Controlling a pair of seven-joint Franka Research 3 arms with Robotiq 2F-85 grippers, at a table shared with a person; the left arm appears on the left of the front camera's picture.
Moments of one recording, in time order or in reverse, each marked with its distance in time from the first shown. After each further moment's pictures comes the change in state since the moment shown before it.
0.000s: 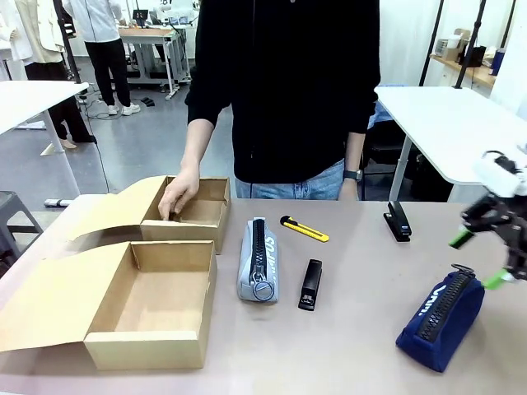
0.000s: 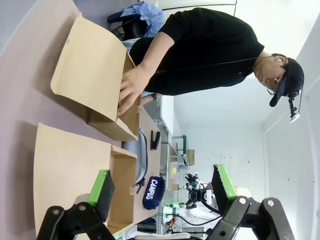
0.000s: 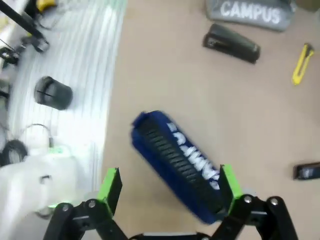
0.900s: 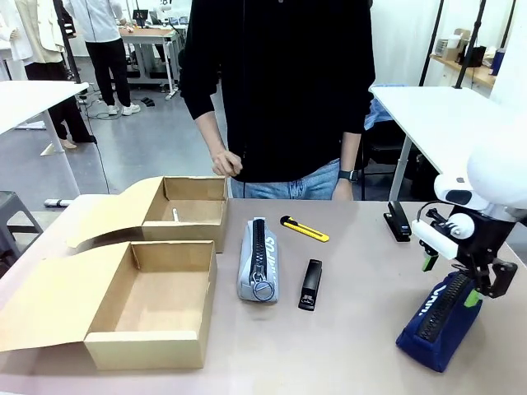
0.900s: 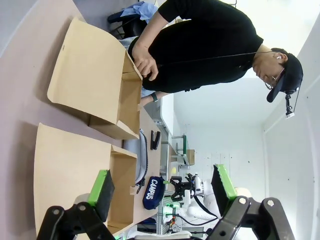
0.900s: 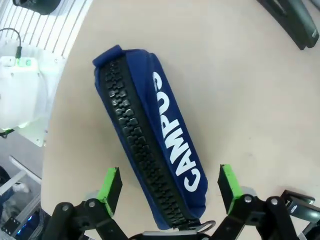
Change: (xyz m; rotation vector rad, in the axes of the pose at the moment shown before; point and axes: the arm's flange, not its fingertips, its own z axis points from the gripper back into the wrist) left arm 0.000 0.000 0.000 0.000 0.000 0.000; right arm 0.002 -0.042 -0.081 0.116 0.357 0.330
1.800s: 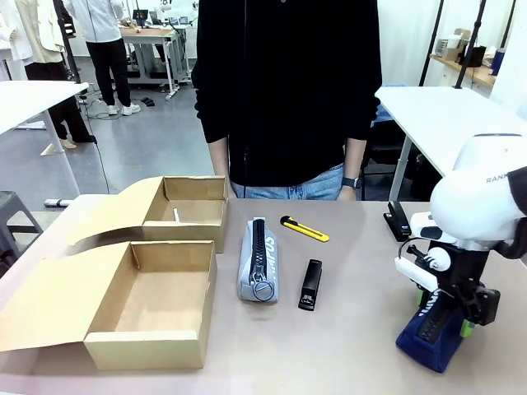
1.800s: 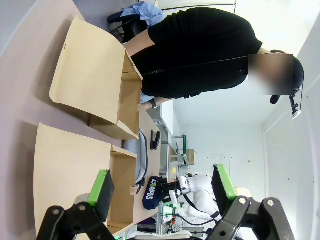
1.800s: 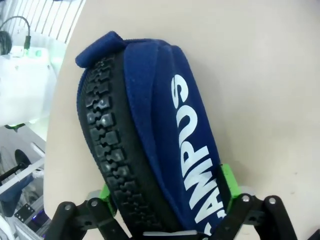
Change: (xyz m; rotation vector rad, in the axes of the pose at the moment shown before) left arm 0.000 0.000 0.000 0.000 0.000 -0.001; right arm -0.001 -0.008 -0.069 0.184 0.036 0.001
